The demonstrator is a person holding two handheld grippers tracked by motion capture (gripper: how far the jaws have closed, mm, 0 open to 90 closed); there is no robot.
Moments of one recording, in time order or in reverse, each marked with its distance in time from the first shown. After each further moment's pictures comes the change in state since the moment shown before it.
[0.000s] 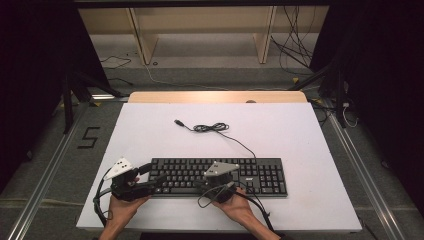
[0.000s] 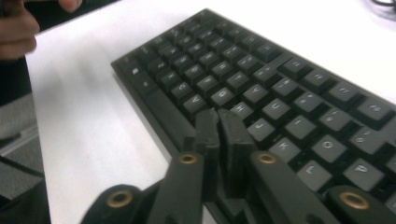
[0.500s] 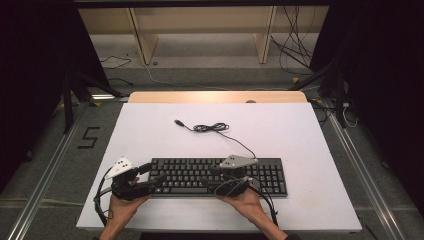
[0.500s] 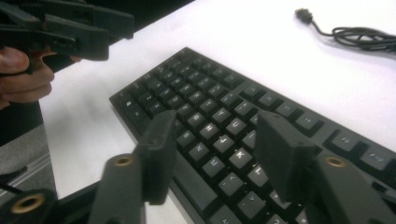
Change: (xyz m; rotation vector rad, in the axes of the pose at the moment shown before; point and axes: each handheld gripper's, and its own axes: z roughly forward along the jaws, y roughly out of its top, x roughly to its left) left arm 0.001 0.001 0.002 0.008 0.012 0.003; right arm -0.018 0.006 -0.034 -0.103 -0.011 0.072
